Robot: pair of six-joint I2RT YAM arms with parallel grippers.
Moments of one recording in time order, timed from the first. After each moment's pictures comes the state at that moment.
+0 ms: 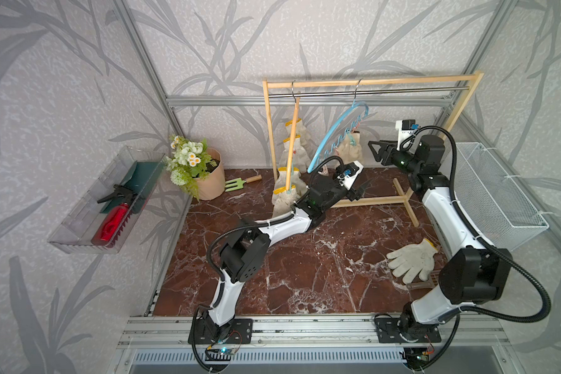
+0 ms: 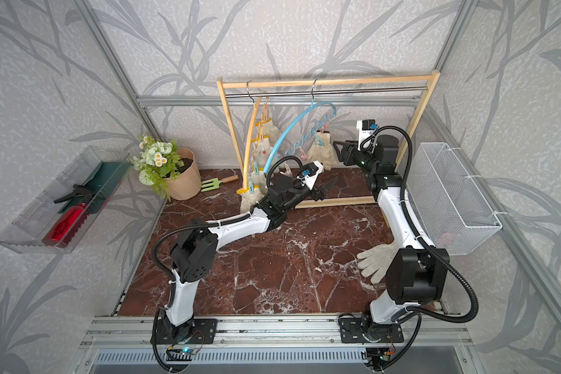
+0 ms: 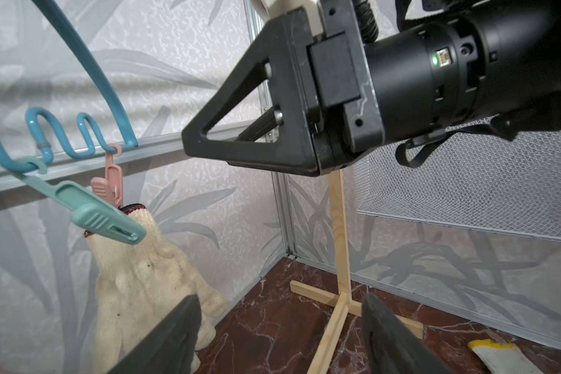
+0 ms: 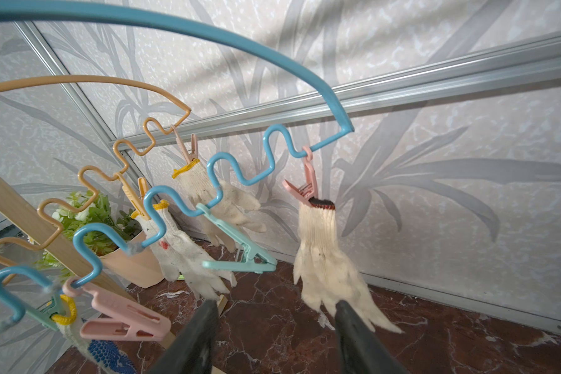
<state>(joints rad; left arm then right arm) -0.80 2.04 1.55 0.66 0.10 0.11 0.00 1.60 1.50 0.00 -0.57 0.25</state>
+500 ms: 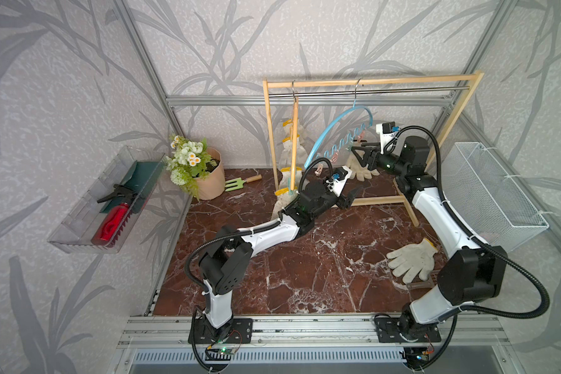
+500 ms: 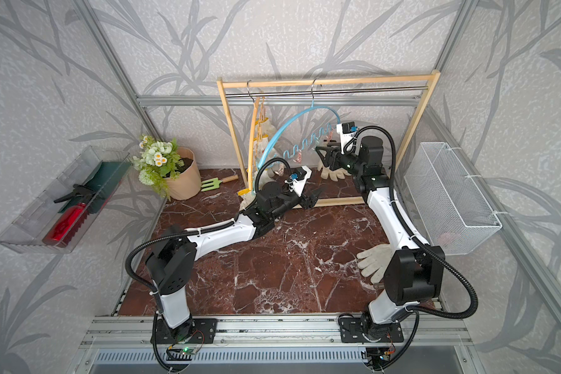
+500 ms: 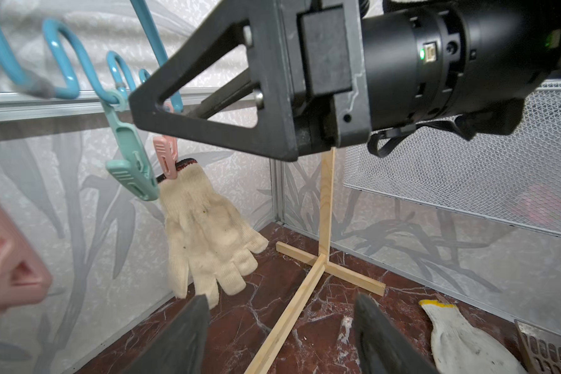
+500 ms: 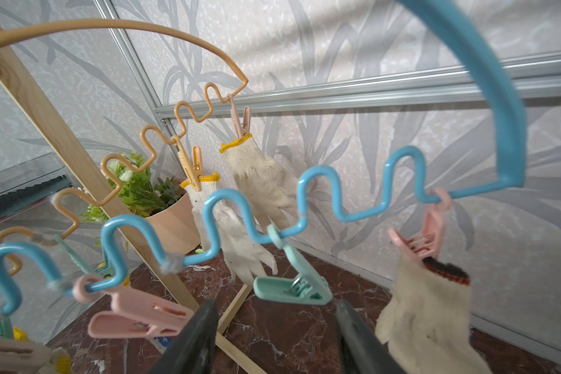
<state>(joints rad) -0.81 1.85 1.34 0.58 0.10 0.03 0.11 1.60 1.48 0.00 -0.61 0.17</state>
